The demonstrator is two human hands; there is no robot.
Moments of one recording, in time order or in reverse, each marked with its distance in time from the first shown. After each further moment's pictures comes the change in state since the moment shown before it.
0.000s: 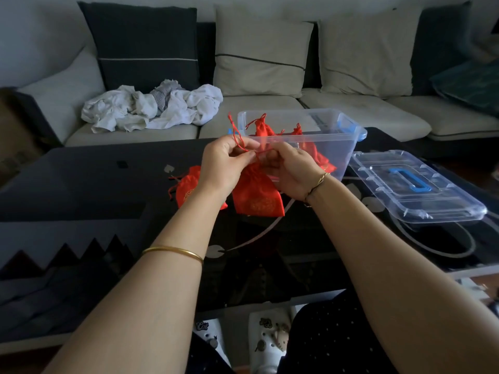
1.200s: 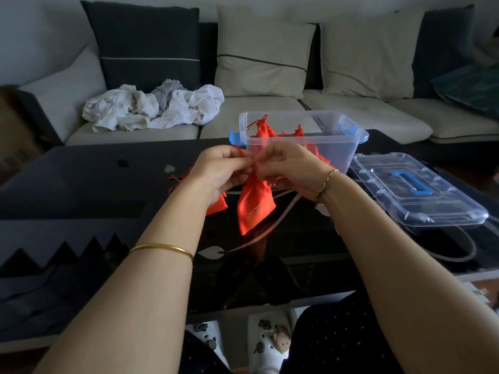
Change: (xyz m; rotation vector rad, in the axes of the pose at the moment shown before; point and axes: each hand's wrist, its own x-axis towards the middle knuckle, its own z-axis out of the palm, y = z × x) left_hand 0.004 0.005 -0.012 -0.295 -0.133 -0.438; right_hand -0.021 -0.017 -0.001 -0.573 -0.128 -0.088
